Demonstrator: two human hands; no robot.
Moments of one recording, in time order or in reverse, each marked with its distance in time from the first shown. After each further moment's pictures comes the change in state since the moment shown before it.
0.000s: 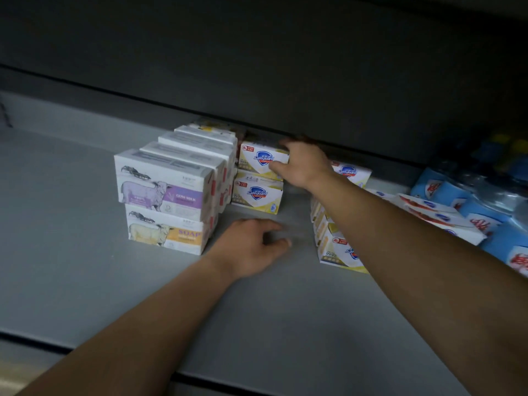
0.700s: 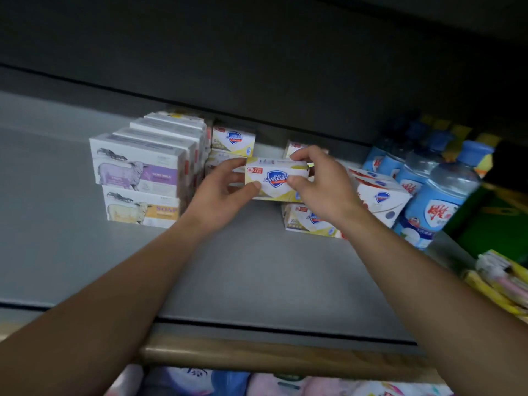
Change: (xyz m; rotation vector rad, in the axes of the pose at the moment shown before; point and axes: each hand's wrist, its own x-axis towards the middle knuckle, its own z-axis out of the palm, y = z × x) left_hand -0.001 0.012 -0.012 -0.746 0.158 0.037; right_hand -0.152 0.022 -0.047 0.403 0.199 0.112
